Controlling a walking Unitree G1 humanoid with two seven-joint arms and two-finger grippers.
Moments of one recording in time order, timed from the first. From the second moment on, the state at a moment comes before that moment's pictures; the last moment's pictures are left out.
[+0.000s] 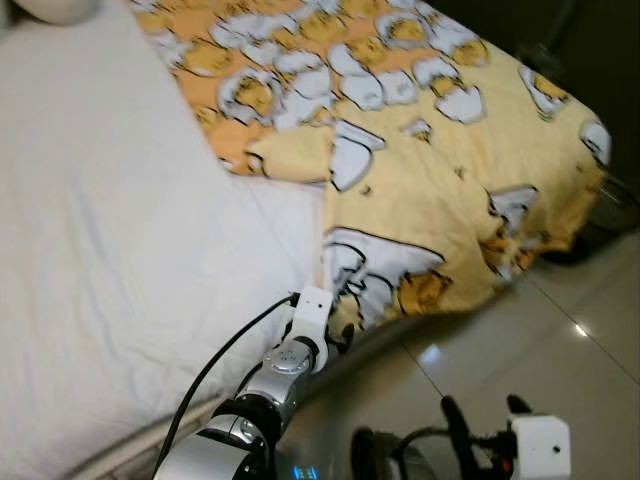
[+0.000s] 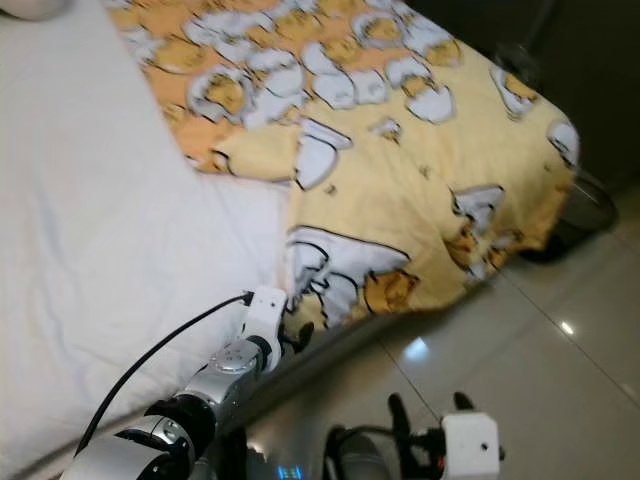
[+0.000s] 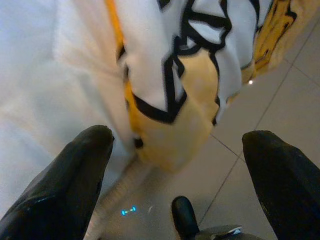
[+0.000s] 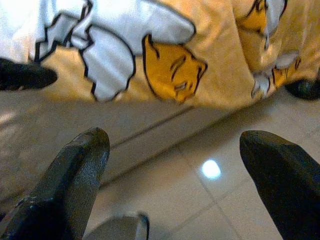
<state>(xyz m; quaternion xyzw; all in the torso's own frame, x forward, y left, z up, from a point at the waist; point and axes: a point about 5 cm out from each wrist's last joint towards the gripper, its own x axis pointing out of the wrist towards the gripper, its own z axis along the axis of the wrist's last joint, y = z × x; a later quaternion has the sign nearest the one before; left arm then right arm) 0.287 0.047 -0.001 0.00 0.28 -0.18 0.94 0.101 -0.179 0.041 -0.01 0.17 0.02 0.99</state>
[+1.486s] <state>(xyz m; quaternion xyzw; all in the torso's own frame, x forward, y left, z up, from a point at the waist) 0.274 0.079 0.096 -0.03 0.02 -0.25 0.97 0.208 -0.177 0.049 0.02 0.04 -0.02 1.00</state>
